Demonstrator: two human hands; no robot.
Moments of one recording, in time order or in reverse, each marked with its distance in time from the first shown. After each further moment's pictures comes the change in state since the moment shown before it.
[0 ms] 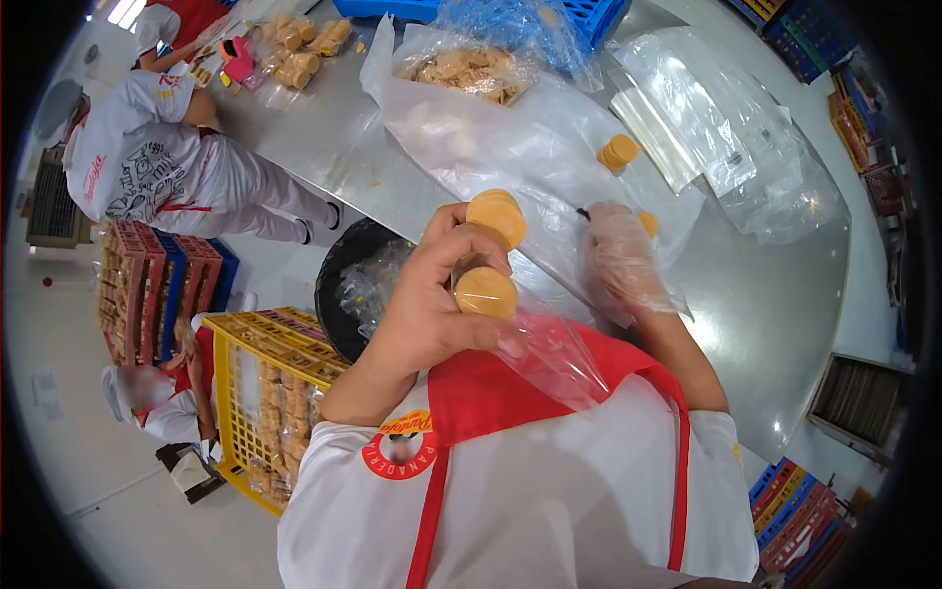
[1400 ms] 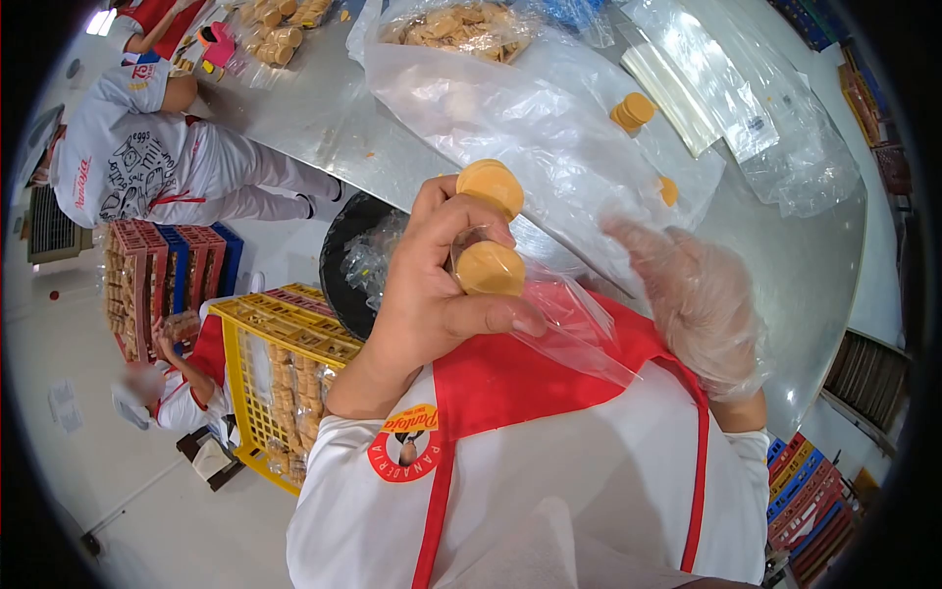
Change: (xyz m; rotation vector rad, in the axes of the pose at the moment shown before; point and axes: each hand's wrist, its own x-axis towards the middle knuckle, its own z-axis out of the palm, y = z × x) left_hand 0.002 -0.011 -0.006 0.091 0.015 0.018; right_hand -0.036 -0.067 -0.139 0.241 -0.151 -0.074
